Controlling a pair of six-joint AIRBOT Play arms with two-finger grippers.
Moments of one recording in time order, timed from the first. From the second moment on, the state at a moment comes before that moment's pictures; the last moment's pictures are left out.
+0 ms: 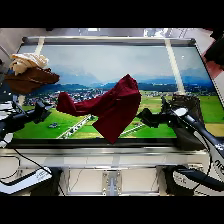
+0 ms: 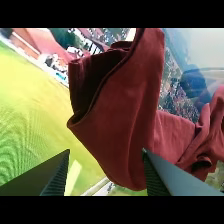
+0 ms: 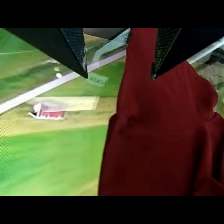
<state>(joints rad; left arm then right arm) 0.59 -1.24 0.63 0.44 -0.94 -0.94 0.04 -1.23 0.57 -0.55 0.80 1.35</state>
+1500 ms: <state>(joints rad) 0.43 -1.44 0.66 0.25 -0.78 -0.71 0.19 -1.48 0.71 -0.16 0.66 1.19</state>
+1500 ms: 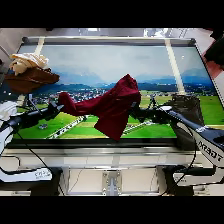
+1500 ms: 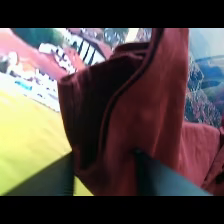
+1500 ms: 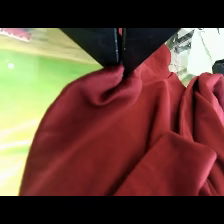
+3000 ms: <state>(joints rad) 0.32 -1.08 1.38 0.95 -1.37 -1.29 0.19 -0.72 1.17 -1.16 1.08 1.55</state>
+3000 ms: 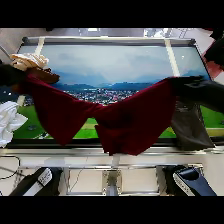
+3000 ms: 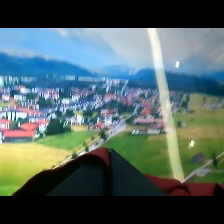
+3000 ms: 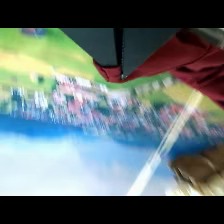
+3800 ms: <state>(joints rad) 0.18 -1.51 1.37 1.02 -0.99 -1.40 0.19 -1.23 0.84 -0.94 0.79 1.33</state>
